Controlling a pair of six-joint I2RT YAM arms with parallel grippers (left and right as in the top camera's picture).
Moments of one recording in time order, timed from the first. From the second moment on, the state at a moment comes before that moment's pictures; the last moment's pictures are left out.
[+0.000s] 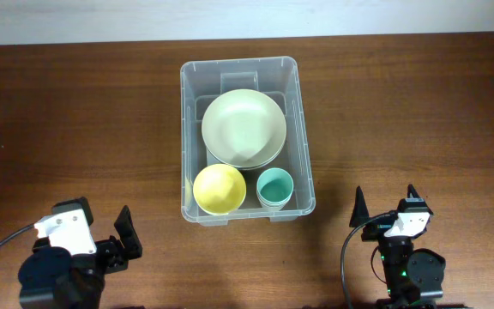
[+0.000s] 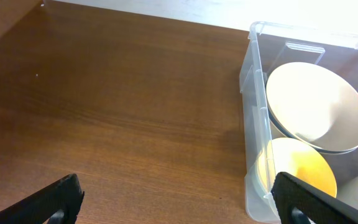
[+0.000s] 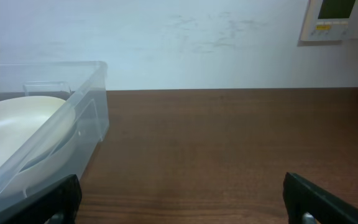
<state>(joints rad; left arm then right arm) 0.10 0.44 0.90 -0.98 -0.03 -0.11 0.04 0.01 0.01 -0.07 0.03 0.02</state>
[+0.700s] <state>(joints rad) 0.10 0.44 0.89 -1.03 -0.03 -0.10 0.04 0.01 0.01 -0.07 0.03 0.02</state>
